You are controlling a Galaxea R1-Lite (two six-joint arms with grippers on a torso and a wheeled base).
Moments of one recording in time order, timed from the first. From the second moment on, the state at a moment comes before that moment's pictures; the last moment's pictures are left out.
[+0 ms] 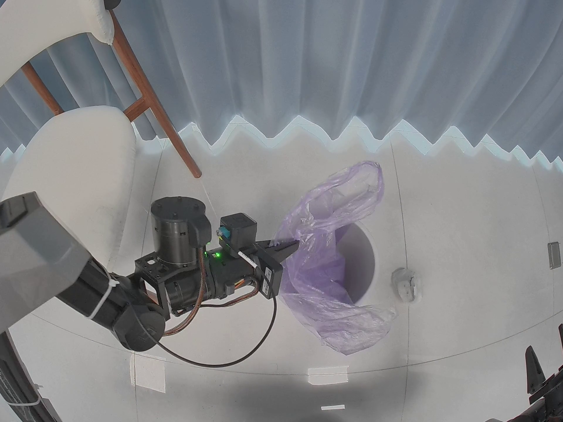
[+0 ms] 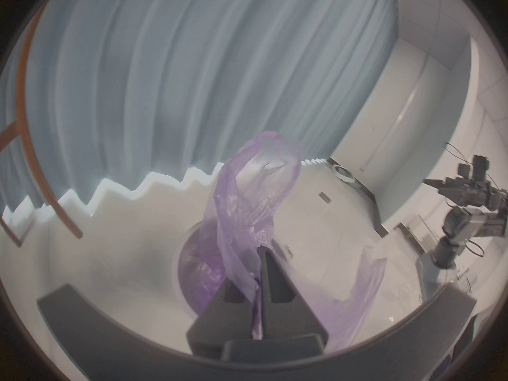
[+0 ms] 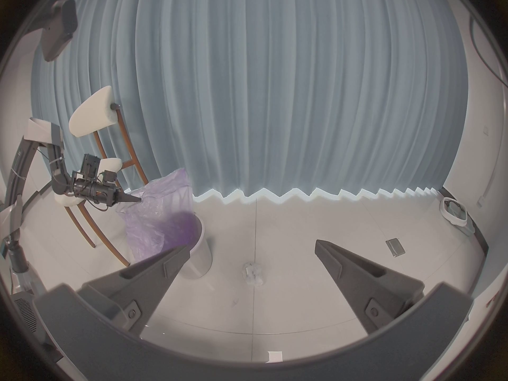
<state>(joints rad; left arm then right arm) -0.60 1.98 -0.79 -1.03 -0.26 0.07 0.00 0.02 -0.02 -0.01 0.02 0.00</state>
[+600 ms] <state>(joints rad) -0.68 1.90 -0.85 -0.85 -0.27 0.18 0.14 0.18 -0.13 -0.08 0.03 0.15</state>
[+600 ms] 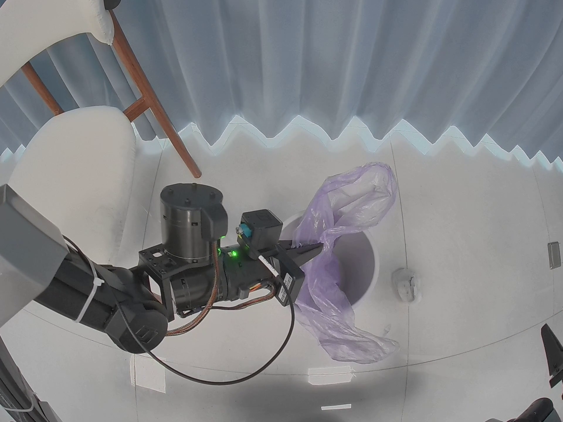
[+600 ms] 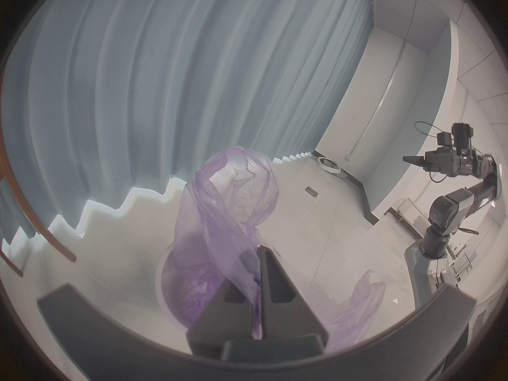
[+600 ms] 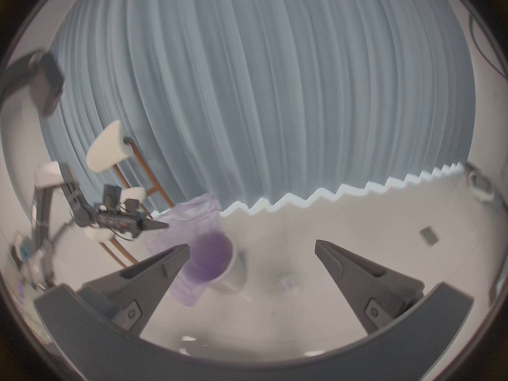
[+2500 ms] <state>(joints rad) -0.71 1.95 -0.89 -0.88 -0.18 0.18 0.52 1.87 -1.03 -0.40 0.08 0.86</state>
